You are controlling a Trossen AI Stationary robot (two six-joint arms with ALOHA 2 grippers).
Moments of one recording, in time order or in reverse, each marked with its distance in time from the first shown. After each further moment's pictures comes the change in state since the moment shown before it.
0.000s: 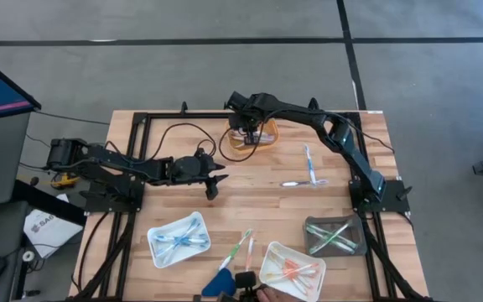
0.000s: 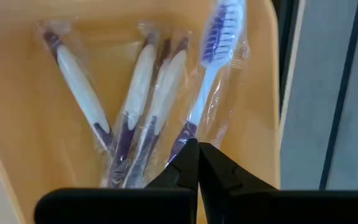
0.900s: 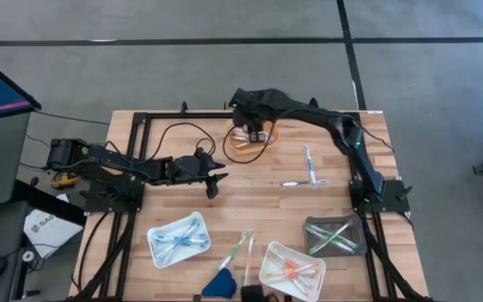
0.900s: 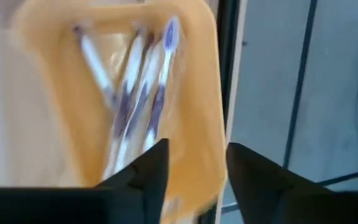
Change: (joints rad) left arm 0.002 0.000 -0.009 0.027 -0.006 -0.030; right arm 0.062 -0.142 0.012 -0.113 0.136 0.023
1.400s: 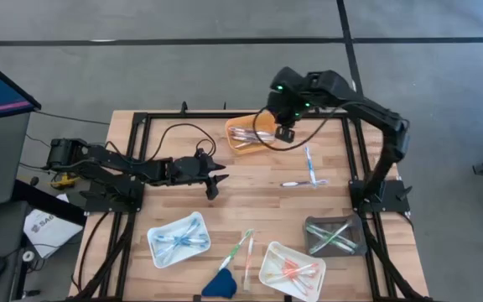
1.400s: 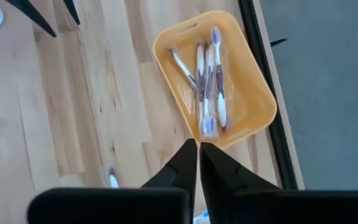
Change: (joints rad) left arm -0.010 0.000 0.000 0.002 0.004 -0.004; right arm -0.017 -0.431 -0.085 -0.262 -0.318 0.340
